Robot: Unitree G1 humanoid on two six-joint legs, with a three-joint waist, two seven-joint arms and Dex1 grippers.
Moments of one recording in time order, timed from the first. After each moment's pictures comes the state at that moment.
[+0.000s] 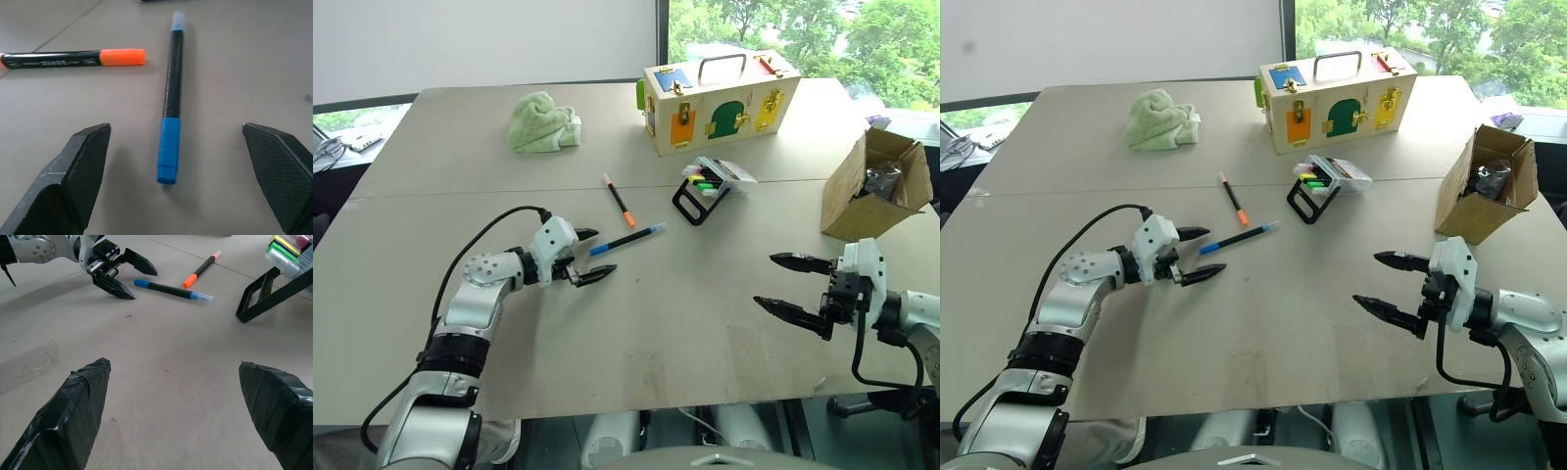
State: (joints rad) left arm -0.41 0.64 -0.07 0.36 -0.19 -0.02 -1.07; right arm 0.05 -0.72 -0.19 -0.38 0.59 0.39 1.05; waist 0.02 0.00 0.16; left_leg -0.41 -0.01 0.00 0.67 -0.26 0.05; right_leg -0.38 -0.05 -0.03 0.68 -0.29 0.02
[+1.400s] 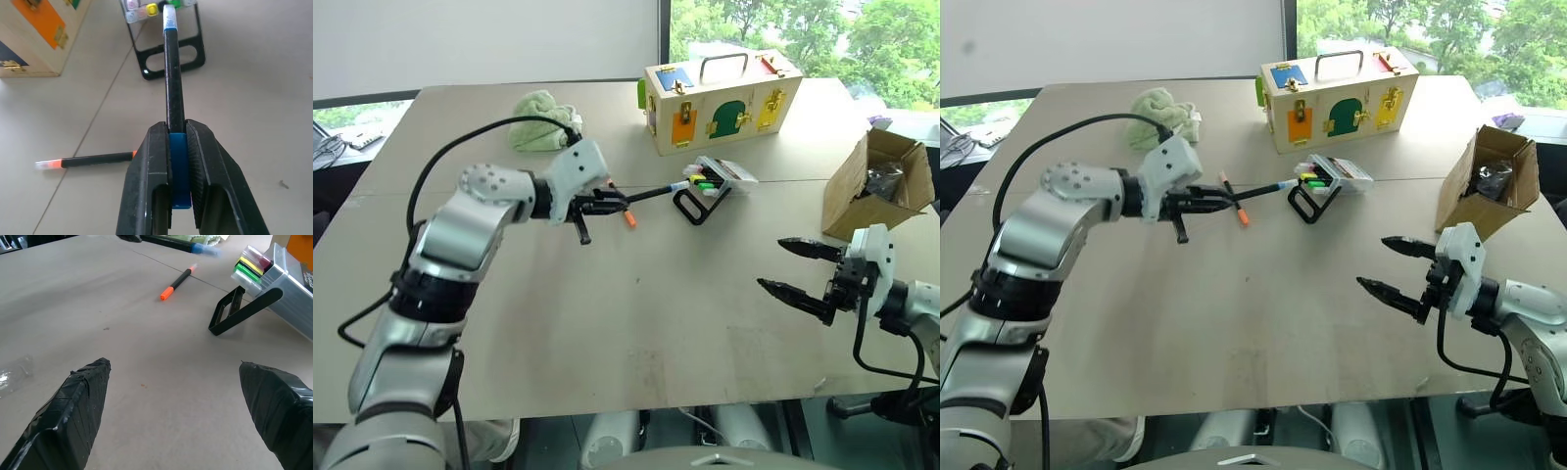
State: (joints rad) left arm -0.80 0.79 -0.21 -0.04 -0.23 0.65 -1.04; right arm 0.04 -0.74 -0.24 -0.41 0.63 0.42 0.97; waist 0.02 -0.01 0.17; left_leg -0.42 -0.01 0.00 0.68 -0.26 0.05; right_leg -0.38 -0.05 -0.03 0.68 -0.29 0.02
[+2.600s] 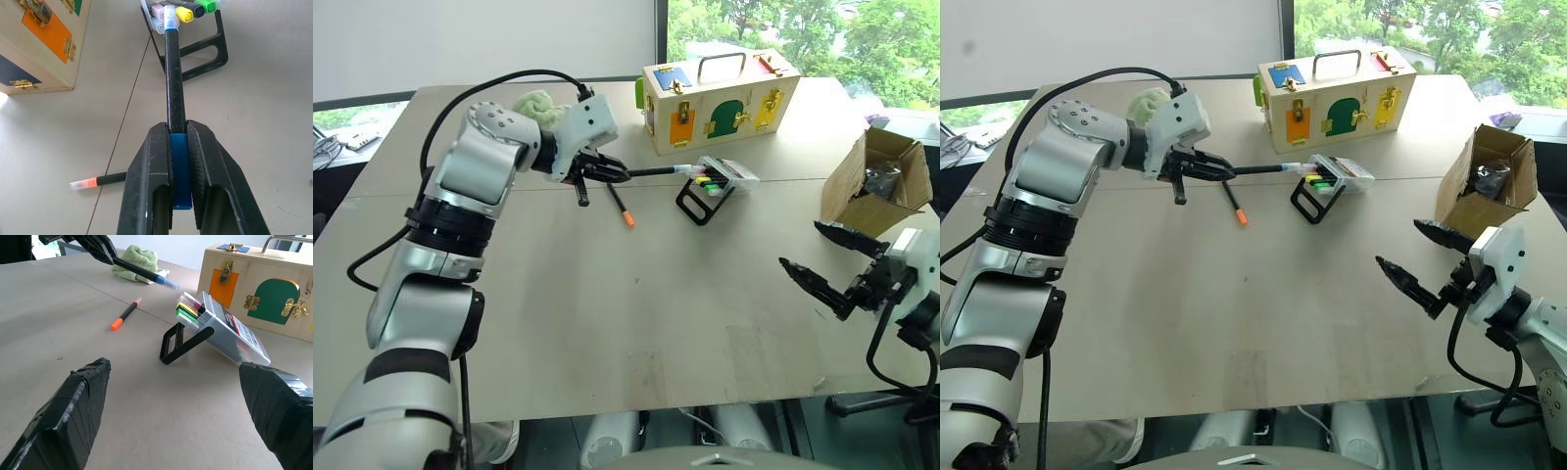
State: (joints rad) left arm -1.08 0.74 -0.32 0.29 -0.10 0.56 -1.24; right arm 0.15 -0.66 -0.38 -0.55 0.64 0.34 0.79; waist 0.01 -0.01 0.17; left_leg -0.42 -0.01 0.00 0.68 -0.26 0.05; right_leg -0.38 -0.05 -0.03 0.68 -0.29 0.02
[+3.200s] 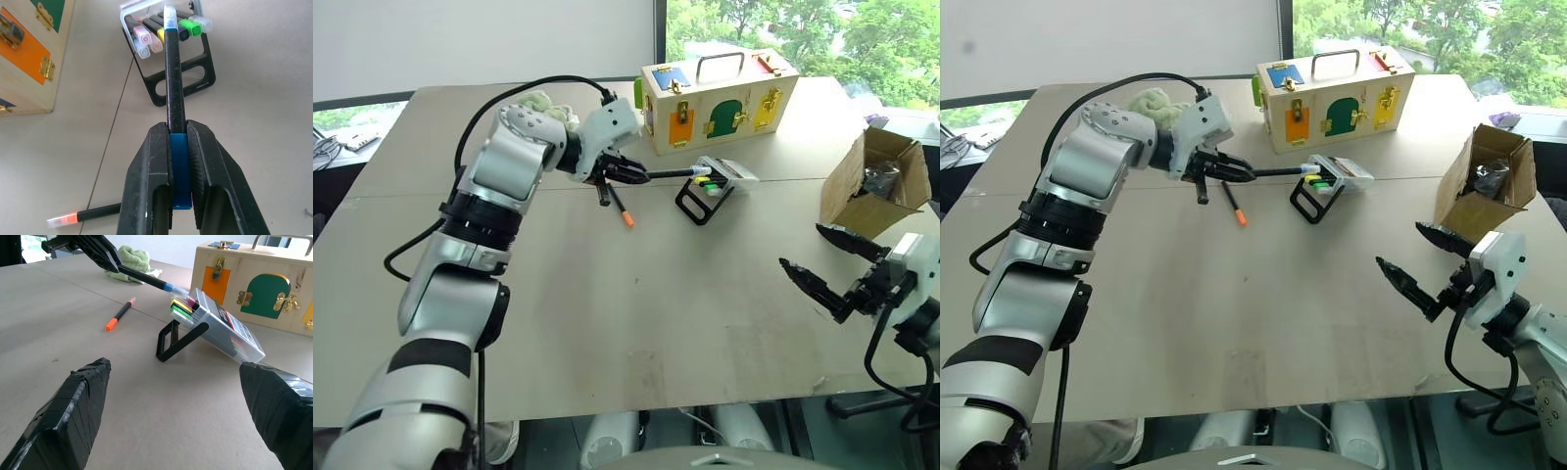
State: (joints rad) left arm -1.14 0.62 -0.33 0.39 -0.05 0.55 -1.24; right arm 0.21 -0.62 -0.38 -0.59 0.64 0.34 0.73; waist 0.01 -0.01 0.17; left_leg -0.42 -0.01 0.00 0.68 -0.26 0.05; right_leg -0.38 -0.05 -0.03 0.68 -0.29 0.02
